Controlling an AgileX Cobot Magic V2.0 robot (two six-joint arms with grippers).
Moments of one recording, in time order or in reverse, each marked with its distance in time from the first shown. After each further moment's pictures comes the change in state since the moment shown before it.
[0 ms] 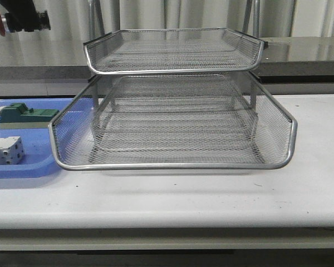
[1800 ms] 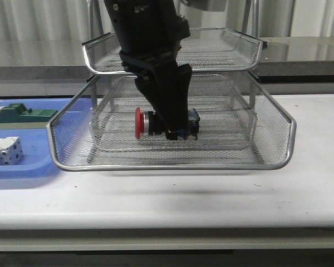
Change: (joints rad) left arm -0.545 0.017 0.319 -0.045 -0.174 -0.149; right arm 0.000 0.000 0.000 0.000 0.000 0.000
